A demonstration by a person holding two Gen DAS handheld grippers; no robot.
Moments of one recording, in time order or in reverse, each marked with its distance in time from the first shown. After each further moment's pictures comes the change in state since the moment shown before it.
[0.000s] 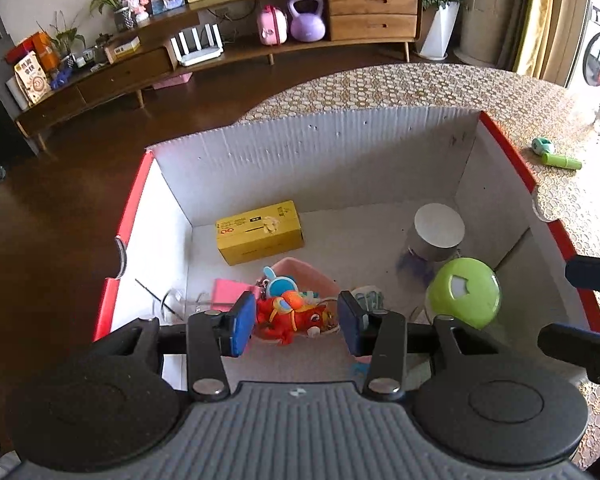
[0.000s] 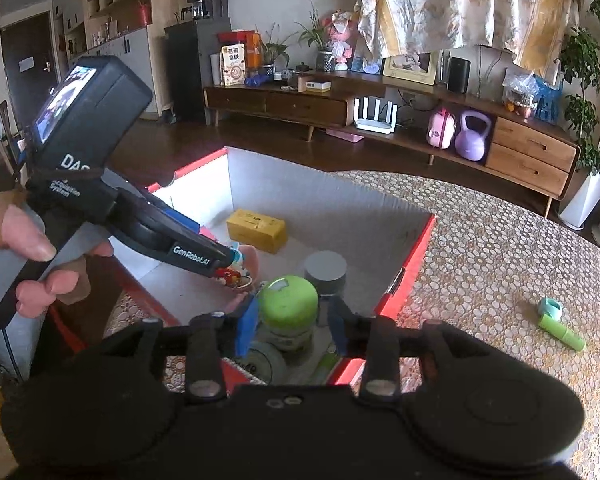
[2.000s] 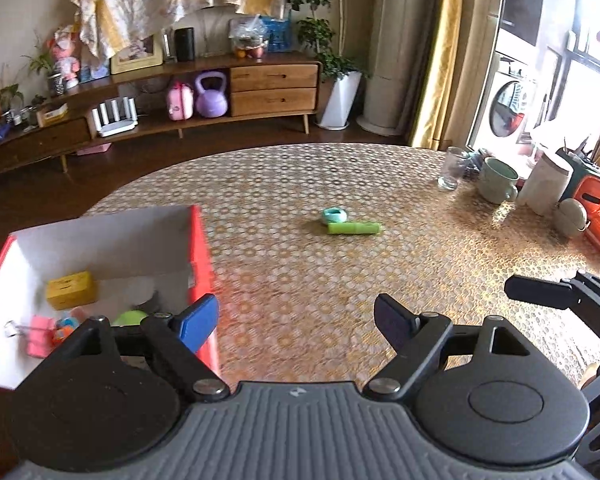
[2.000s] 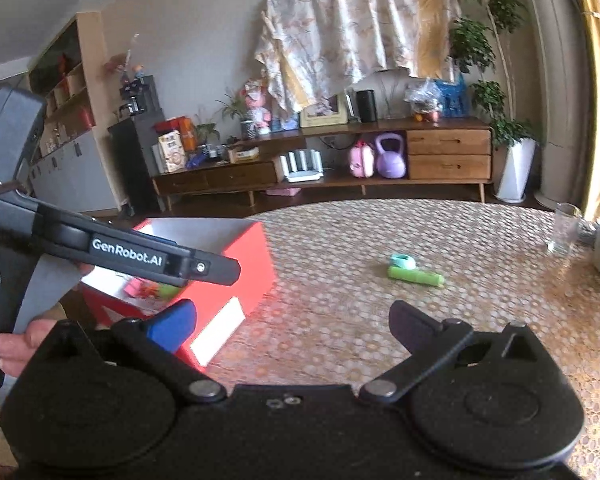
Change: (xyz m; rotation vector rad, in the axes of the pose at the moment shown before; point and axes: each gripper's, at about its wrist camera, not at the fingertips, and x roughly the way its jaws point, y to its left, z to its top) left arm -0.106 -0.198 0.004 0.020 -0.214 -0.231; right arm -0.147 -0.139 -0.095 0.256 -0.212 -0.076
